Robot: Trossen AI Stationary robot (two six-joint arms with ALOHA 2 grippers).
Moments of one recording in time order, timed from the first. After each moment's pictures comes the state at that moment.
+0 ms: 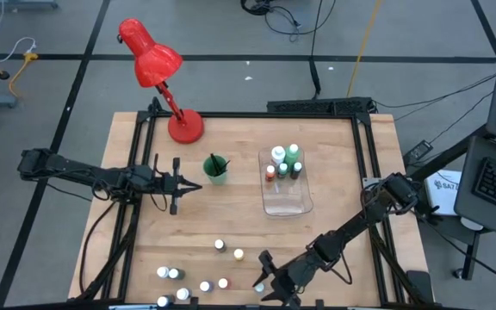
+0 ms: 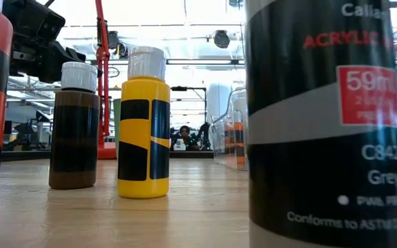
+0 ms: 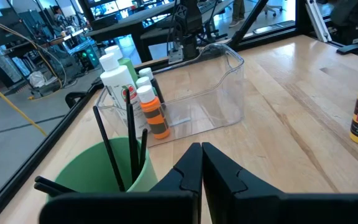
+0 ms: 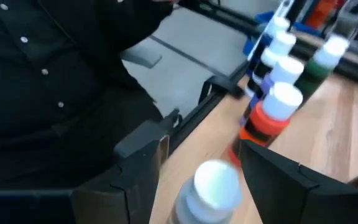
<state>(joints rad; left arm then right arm) -0.10 0.62 0.11 0.34 -0.11 0.25 0.66 1.94 1.08 0.47 0.10 -0.11</state>
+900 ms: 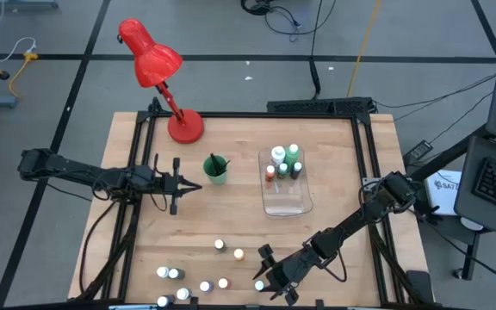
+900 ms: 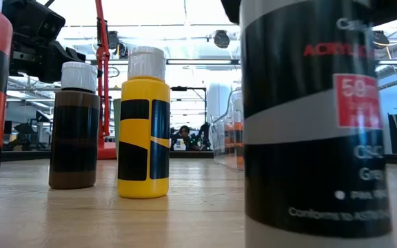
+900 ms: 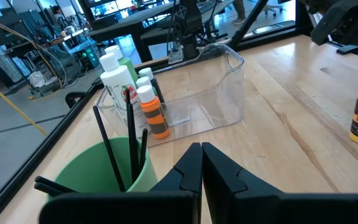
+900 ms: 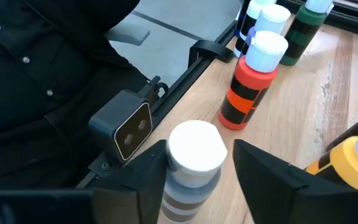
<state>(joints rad) -0.10 0.62 0.11 0.34 -0.11 0.25 0.63 1.94 1.08 0.37 0.10 0.00</state>
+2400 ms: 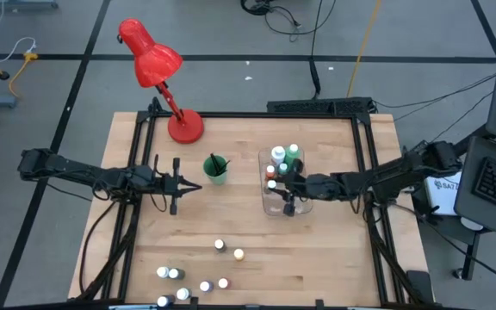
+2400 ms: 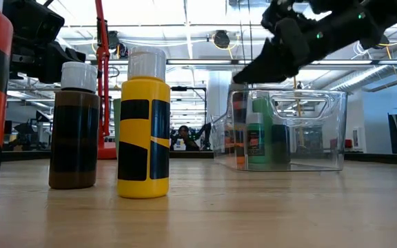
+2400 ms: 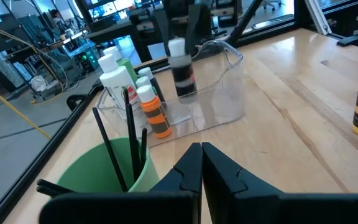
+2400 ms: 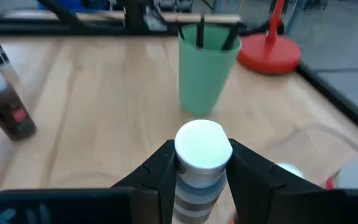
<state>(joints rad) -0.10 0.62 0.11 0.33 -0.11 0.29 0.14 1.37 0.59 0.40 0.36 0.07</state>
